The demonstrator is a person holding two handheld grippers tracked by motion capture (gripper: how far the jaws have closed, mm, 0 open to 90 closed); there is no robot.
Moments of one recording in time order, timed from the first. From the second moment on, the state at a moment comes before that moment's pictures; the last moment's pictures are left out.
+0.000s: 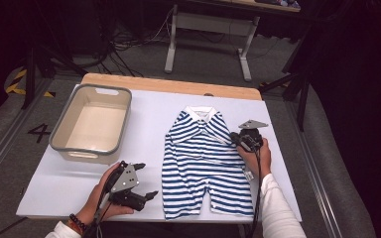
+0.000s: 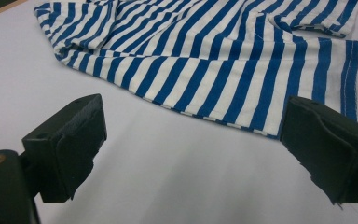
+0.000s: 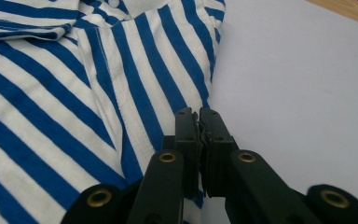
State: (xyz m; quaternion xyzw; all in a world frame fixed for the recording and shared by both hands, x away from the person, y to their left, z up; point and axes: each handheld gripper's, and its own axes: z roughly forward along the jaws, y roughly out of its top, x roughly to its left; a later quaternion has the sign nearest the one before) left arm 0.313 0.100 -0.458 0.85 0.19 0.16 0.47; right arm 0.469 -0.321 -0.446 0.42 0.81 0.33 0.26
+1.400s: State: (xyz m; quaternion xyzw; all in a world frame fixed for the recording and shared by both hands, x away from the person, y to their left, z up) left arm 0.313 0.101 -0.455 0.84 0.18 0.17 0.48; right arm 0.397 -0.313 -0.398 0.34 0.77 0.45 0.31
